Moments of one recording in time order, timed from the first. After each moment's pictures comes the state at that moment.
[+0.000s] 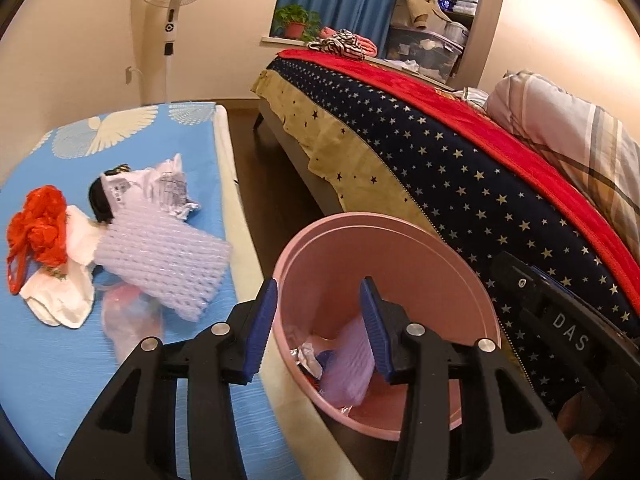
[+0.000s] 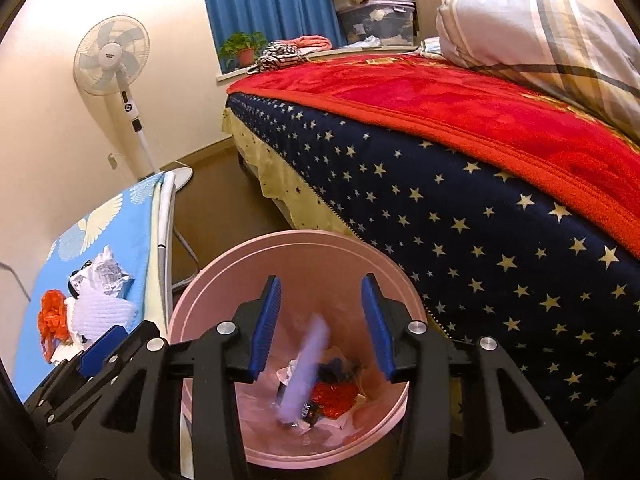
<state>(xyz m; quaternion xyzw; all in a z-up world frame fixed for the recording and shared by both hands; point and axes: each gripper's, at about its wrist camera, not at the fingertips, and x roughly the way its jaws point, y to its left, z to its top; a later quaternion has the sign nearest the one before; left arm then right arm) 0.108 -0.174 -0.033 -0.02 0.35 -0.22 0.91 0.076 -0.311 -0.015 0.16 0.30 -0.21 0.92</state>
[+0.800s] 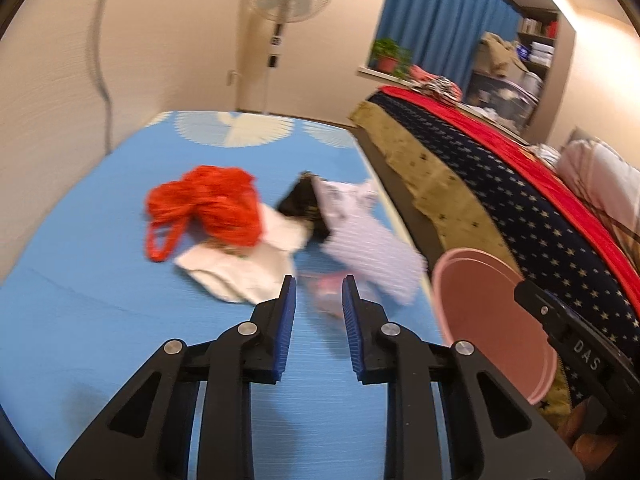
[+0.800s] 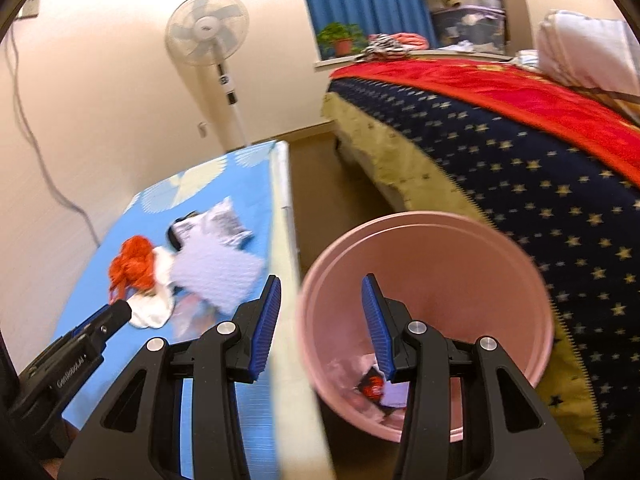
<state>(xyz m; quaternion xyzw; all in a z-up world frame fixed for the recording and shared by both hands) 0.091 -0.037 -0.024 -0.08 0.32 -0.07 0.94 0.092 -0.215 -0.020 0.13 0.30 -0.05 0.94</state>
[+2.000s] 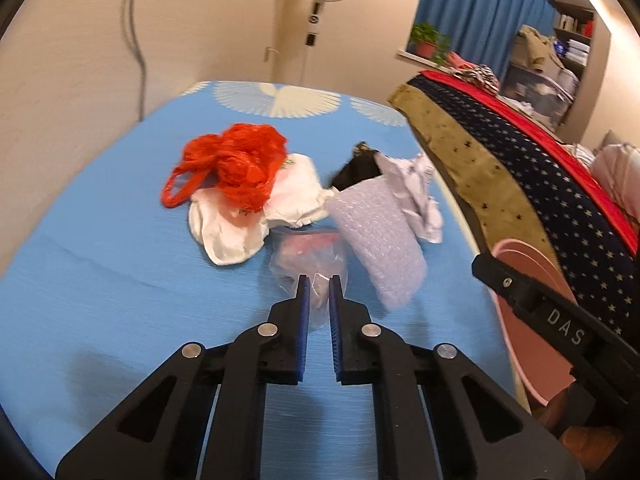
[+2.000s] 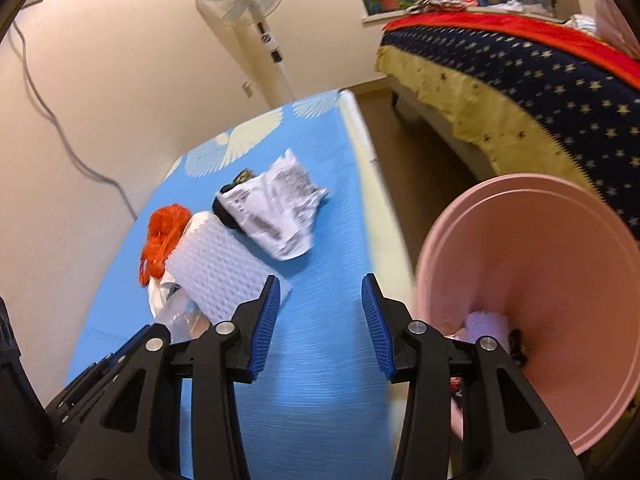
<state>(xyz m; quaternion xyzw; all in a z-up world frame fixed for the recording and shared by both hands) 0.103 -0.013 -0.052 -0.09 0.36 -0.02 0.93 0.155 -0.165 -0.053 0.17 0.37 0.06 0.91</state>
